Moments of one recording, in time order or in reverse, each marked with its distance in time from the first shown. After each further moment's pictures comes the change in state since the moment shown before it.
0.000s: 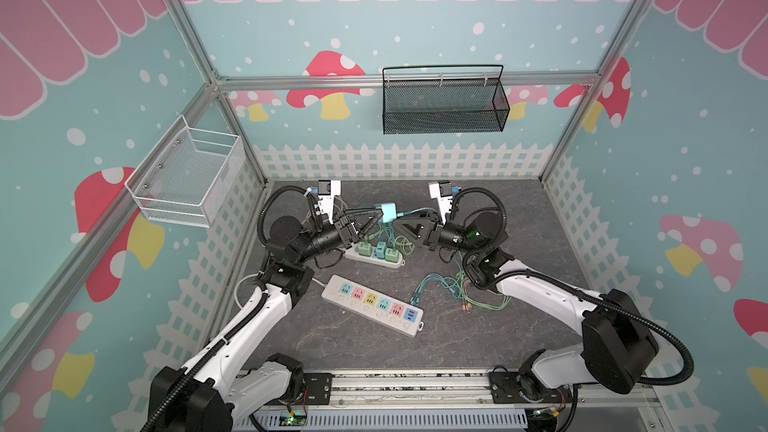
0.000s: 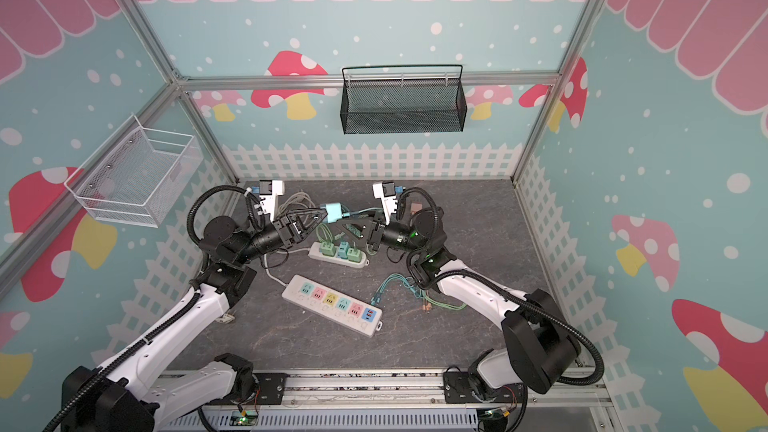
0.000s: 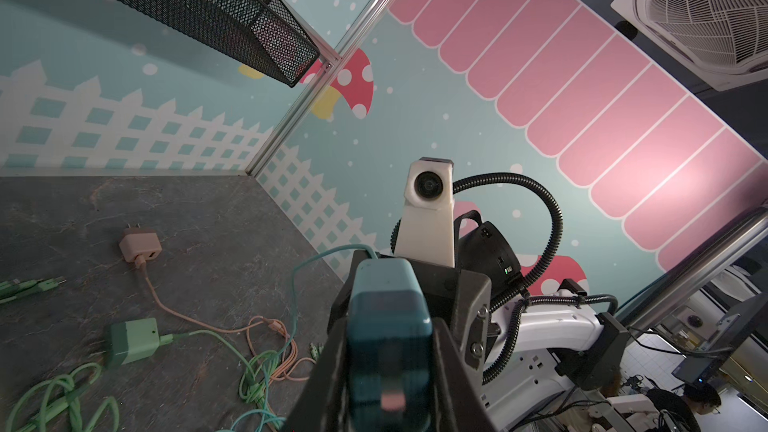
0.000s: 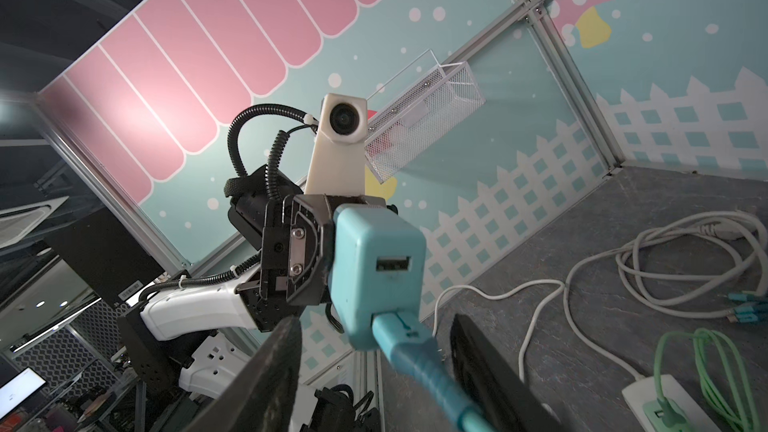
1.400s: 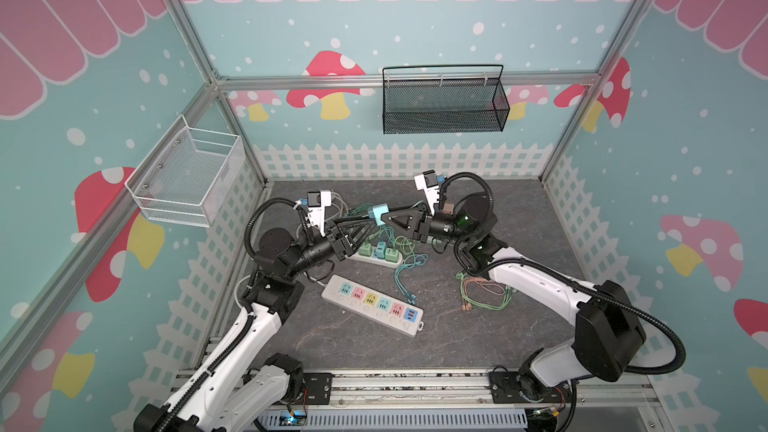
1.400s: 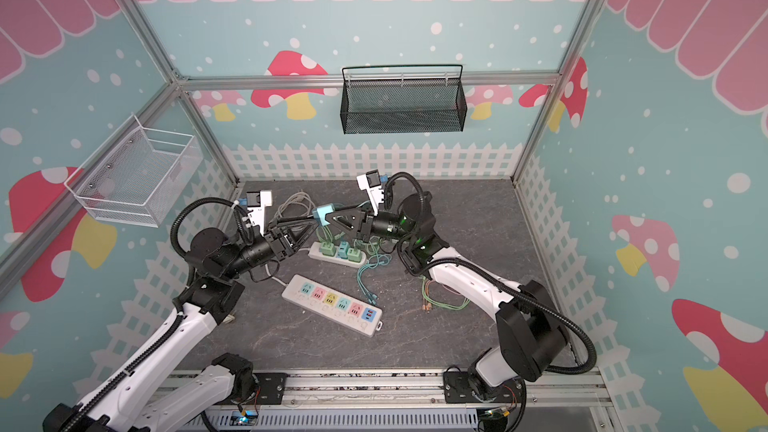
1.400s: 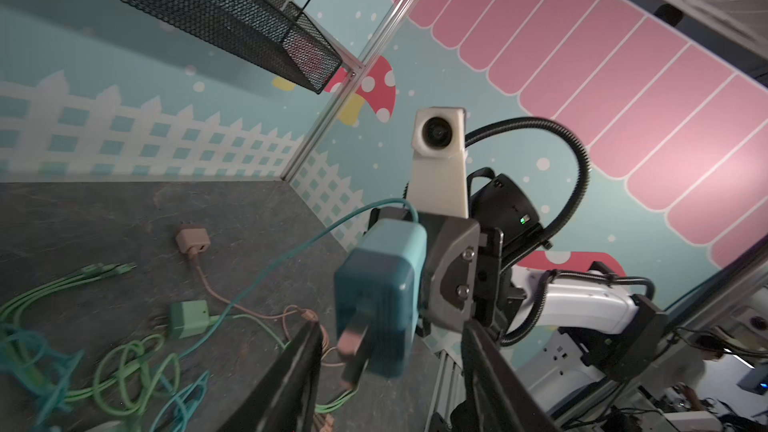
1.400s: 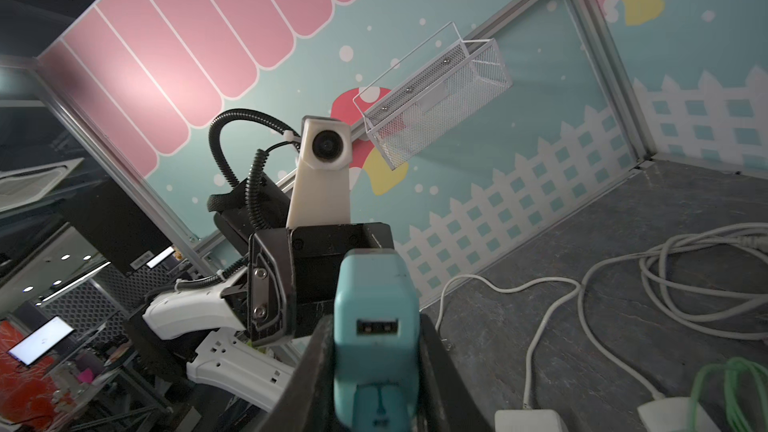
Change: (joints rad) left arm 0.016 -0.189 -0.047 -0.255 -0.096 0.147; right arm 0.021 0.050 0.198 -0.255 -0.062 -0.134
